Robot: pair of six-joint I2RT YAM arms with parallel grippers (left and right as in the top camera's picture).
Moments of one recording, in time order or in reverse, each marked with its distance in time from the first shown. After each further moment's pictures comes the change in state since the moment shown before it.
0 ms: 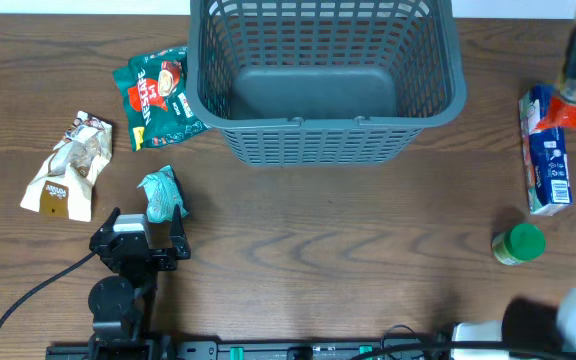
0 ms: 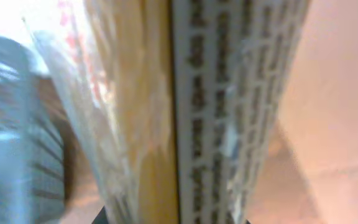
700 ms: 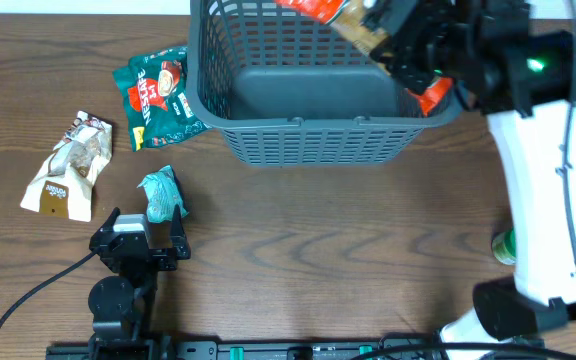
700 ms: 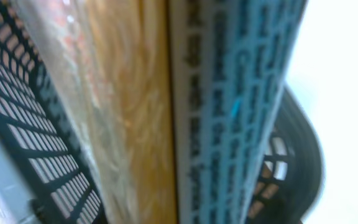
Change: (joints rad) left arm 0.000 0.000 0.000 0.000 0.000 0.000; right arm 0.489 0.179 -0.001 -0.026 -0.302 -0.608
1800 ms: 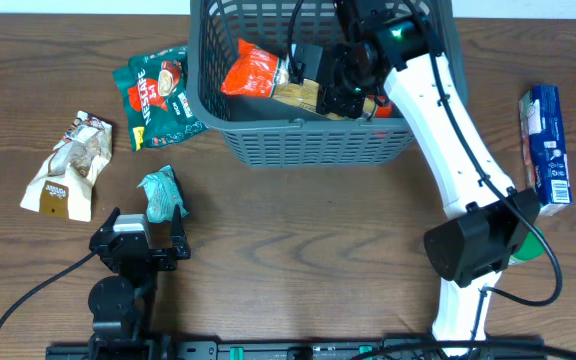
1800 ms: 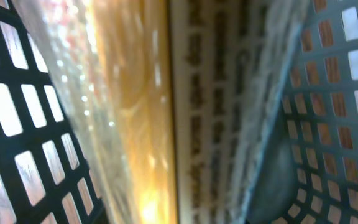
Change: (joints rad) left arm 0.000 0.000 0.000 0.000 0.000 0.000; right arm 0.132 0.303 -0.003 -0.102 0.008 -0.150
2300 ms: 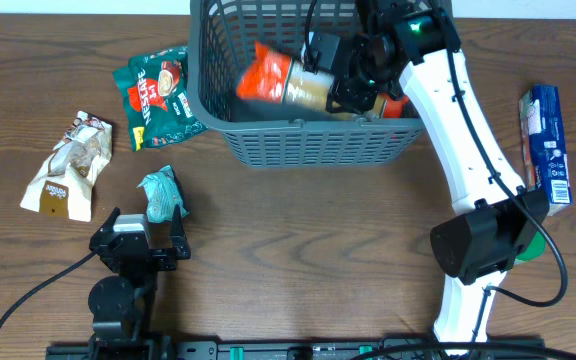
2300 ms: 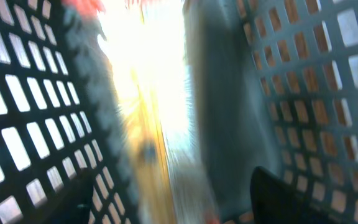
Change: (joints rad) left arm 0.000 0.000 0.000 0.000 0.000 0.000; right arm -0.051 0.000 0.002 0.027 -0.004 0.027
